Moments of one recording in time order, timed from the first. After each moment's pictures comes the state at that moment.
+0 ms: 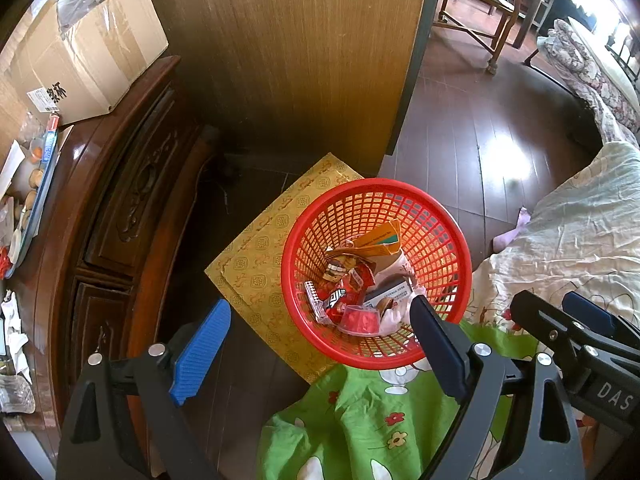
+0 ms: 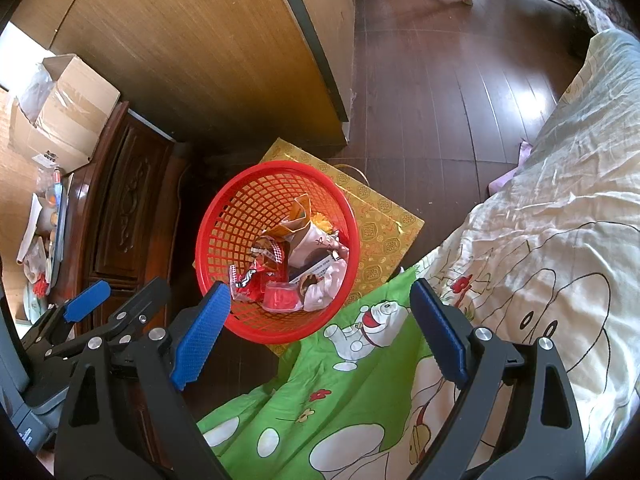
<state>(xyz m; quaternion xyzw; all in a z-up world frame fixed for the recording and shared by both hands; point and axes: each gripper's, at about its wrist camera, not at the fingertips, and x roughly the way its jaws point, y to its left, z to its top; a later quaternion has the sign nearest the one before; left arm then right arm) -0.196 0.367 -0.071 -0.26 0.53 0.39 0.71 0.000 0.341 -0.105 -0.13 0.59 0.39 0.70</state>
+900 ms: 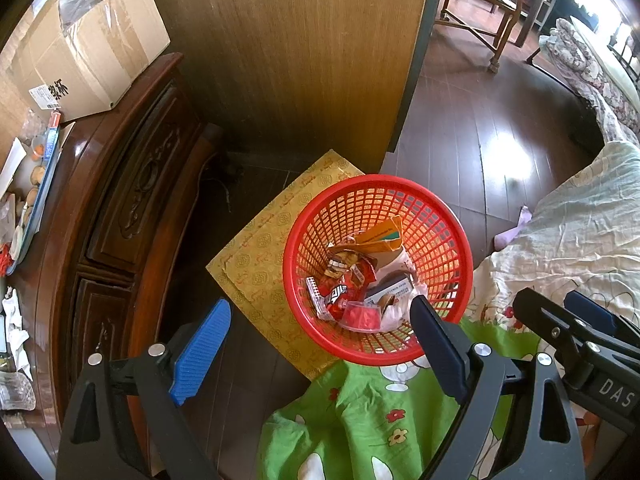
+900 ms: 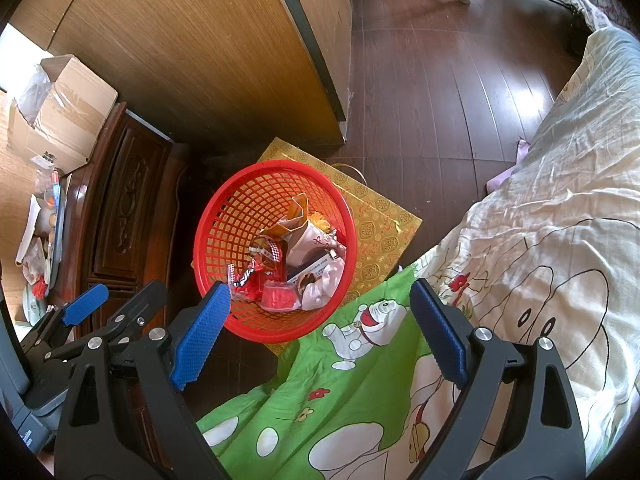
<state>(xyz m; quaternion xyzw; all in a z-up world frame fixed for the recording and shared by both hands) -0.198 0.367 -0.070 -0.26 0.53 0.39 0.71 0.001 0.340 -0.105 -0.13 0.59 0.38 0.70</state>
